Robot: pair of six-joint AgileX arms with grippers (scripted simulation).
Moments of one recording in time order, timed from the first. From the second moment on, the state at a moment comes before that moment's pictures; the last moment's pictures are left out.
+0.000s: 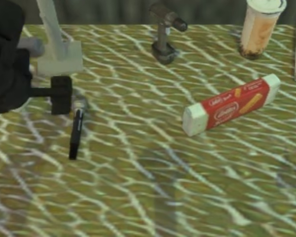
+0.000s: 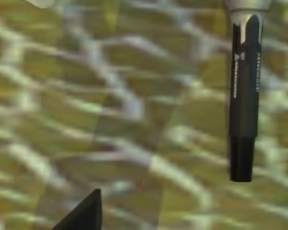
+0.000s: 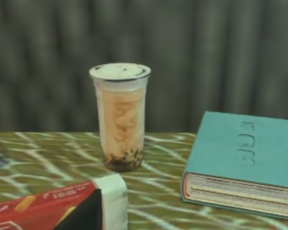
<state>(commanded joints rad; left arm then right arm) -0.25 1.51 1.09 -0.74 -0.05 -0.22 0.00 0.00 0.00 0.00 0.00 0.00</state>
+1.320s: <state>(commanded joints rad) -0.32 2.14 1.41 -0.78 -0.07 -0.29 0.00 0.00 0.00 0.00 0.00 0.00</state>
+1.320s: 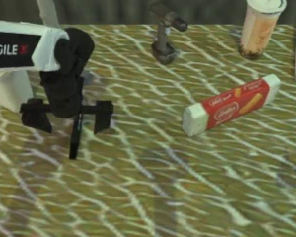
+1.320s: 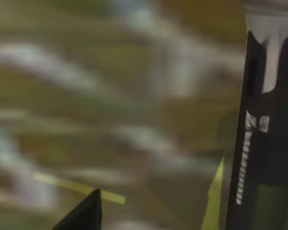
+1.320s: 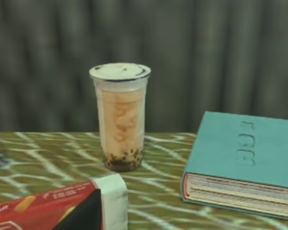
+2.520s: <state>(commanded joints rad) -0.32 2.21 1.36 -0.66 -0.07 -0.28 0.00 0.00 0.00 0.00 0.00 0.00</state>
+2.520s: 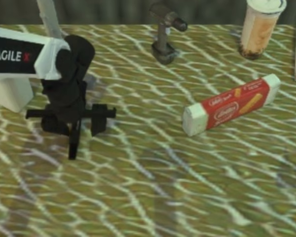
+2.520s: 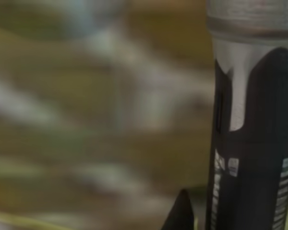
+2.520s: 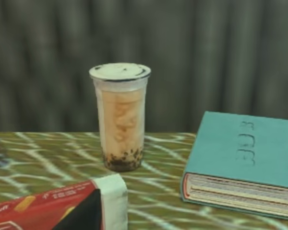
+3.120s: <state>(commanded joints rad) -0.33 2.16 1.38 -0.67 -0.03 -0.30 0.00 0.00 0.00 0.00 0.00 0.00</state>
